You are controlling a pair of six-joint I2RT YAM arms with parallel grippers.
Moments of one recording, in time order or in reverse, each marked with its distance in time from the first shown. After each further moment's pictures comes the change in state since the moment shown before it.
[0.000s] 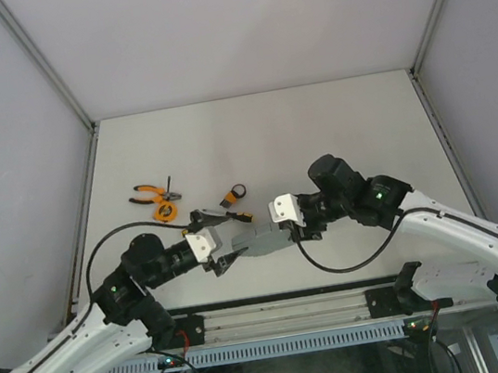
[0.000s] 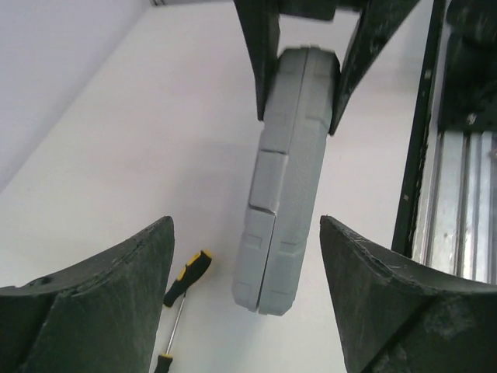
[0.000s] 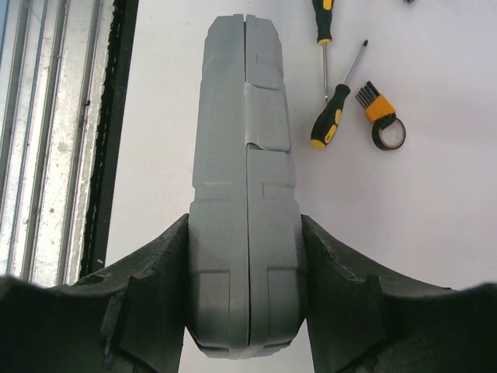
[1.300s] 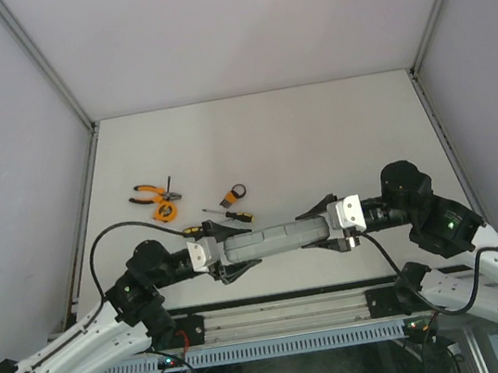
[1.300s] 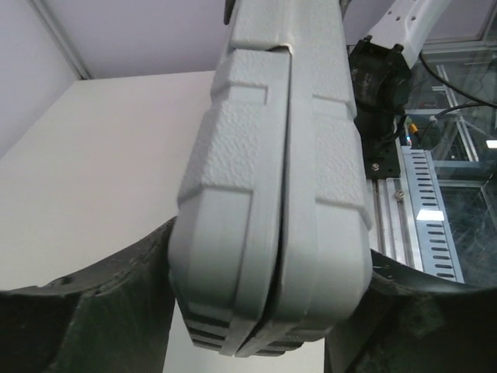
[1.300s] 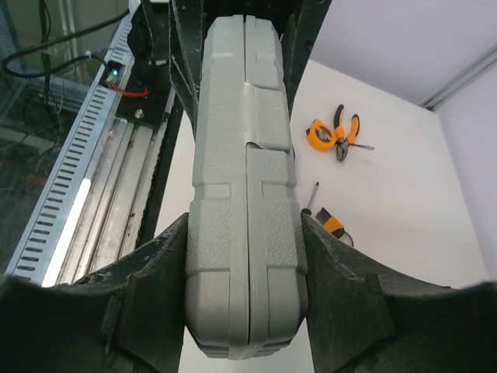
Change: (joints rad) left arm -0.035 -0.007 -0.130 0.316 0.192 -0.154; right arm -0.059 -0.415 -0.094 0.156 -0.253 0.173
